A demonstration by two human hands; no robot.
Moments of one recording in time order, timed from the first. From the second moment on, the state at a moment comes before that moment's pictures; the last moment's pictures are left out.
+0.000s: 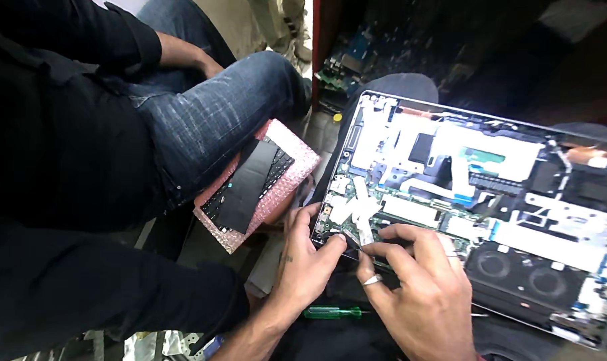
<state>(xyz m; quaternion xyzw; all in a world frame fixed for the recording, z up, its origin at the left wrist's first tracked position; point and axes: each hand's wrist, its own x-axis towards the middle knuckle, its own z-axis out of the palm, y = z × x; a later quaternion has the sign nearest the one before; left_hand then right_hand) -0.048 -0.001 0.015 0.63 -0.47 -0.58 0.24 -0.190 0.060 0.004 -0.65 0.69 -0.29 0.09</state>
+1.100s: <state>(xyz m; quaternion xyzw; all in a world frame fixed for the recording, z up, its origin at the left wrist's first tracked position) -0.046 -0.007 0.013 0.61 -0.46 -0.60 0.23 -0.198 0.045 0.011 -0.72 0.65 -0.23 0.10</state>
